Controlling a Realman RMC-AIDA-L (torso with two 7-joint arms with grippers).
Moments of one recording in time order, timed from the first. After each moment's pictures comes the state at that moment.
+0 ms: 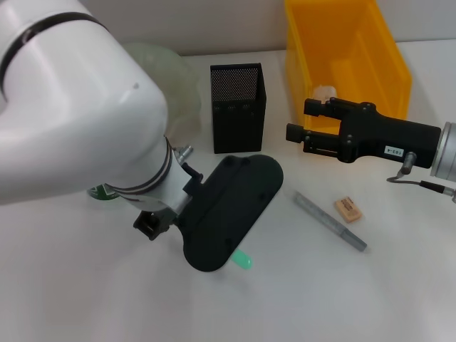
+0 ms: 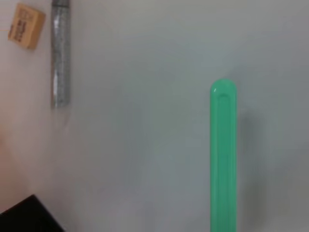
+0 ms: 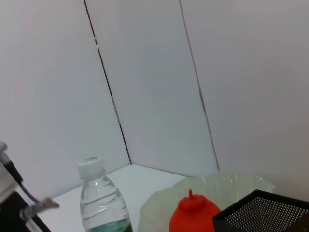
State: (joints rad) left arm -0.79 -2.08 2.06 1.44 2.76 1.49 -1.79; right arm 0.53 2.08 -0.53 -0.53 -1.89 -1.49 1.24
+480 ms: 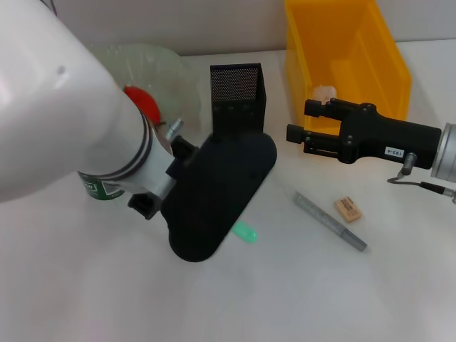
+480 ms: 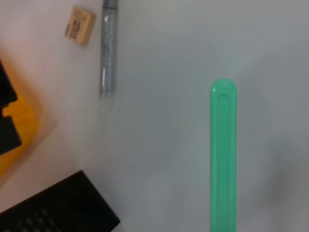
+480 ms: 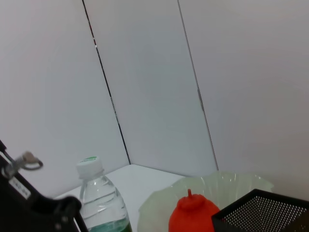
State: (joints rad) left arm -0.71 -2.07 2.00 1.65 2.82 1.55 -1.78; right arm 0.53 2.08 -0.53 -0.53 -1.89 -1.49 1.24
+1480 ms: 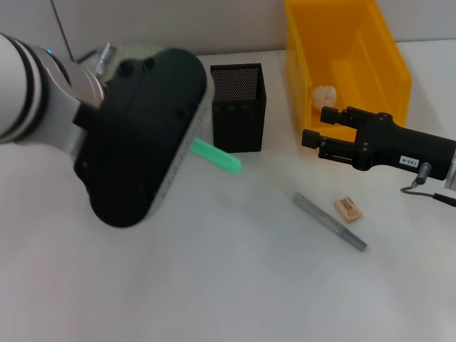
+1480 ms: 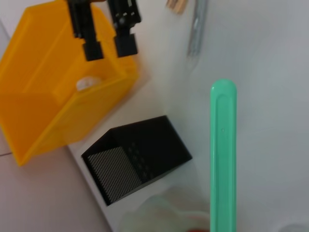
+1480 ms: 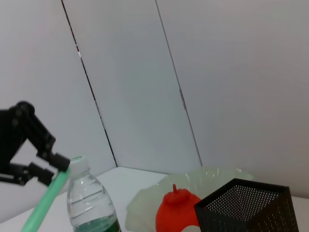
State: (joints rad) left arm -0.54 -2.07 1.84 2.03 2.89 1.64 -1.72; right arm 0.48 2.08 -0.52 -0.52 -1.87 -1.49 1.24
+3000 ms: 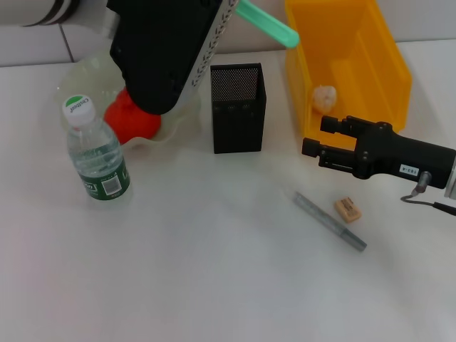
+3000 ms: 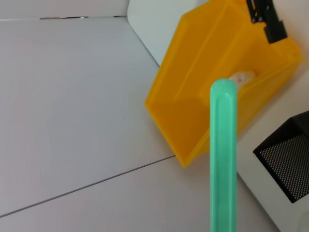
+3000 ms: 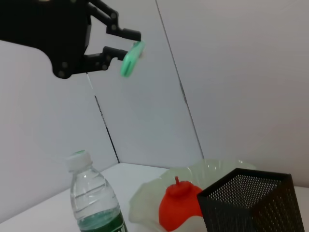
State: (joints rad) left arm -0.64 -2.07 1.70 1.85 2.81 1.19 -1.48; right arm 0.46 2.08 -0.53 -0.50 -1.87 -1.49 1.24
